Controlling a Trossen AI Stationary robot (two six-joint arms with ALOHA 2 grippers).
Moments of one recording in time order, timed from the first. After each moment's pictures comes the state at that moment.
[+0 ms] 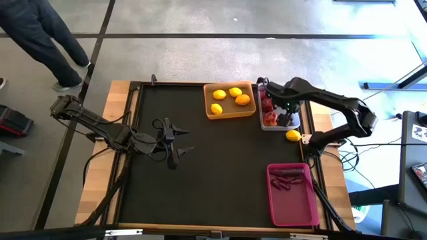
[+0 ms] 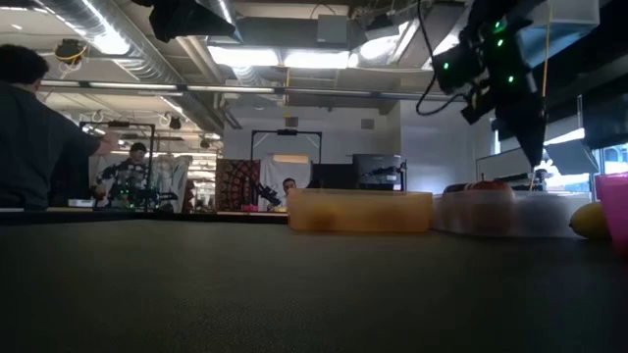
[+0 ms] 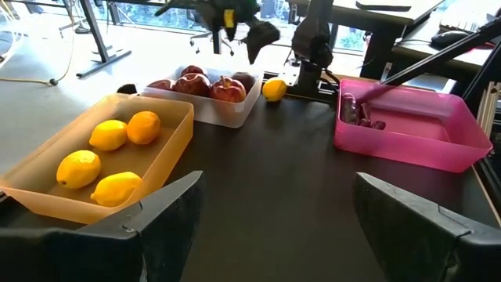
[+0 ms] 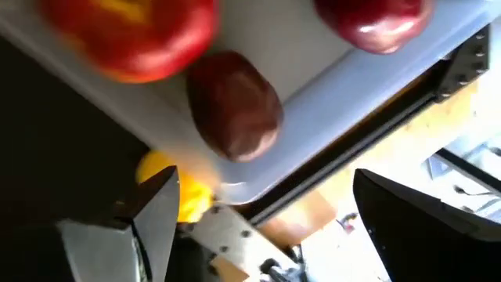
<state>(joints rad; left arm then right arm) -0.38 1.05 0.74 -0.09 -0.66 -0.31 -0.62 1.39 1.11 -1.43 0.28 0.00</state>
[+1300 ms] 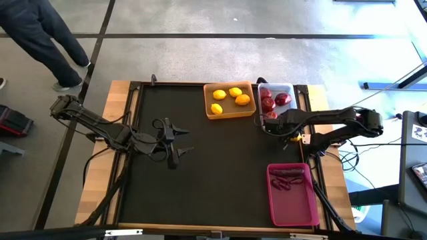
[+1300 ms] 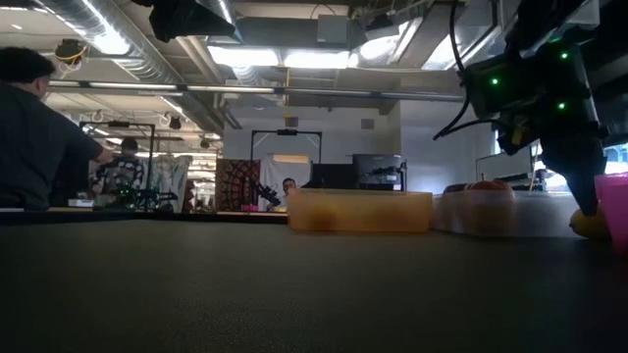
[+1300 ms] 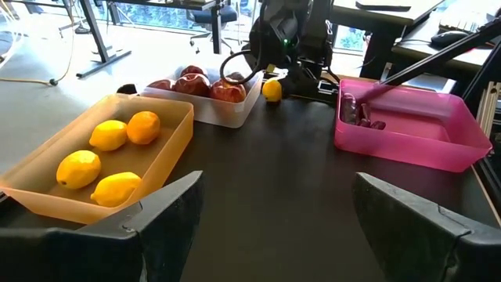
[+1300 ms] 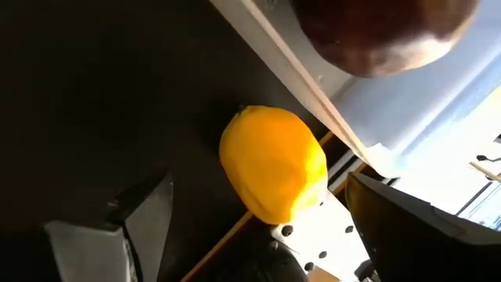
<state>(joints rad) -0.38 1.05 0.74 -0.09 -0.66 -0.31 -0.22 1.29 0.73 -1.27 0.22 0.58</state>
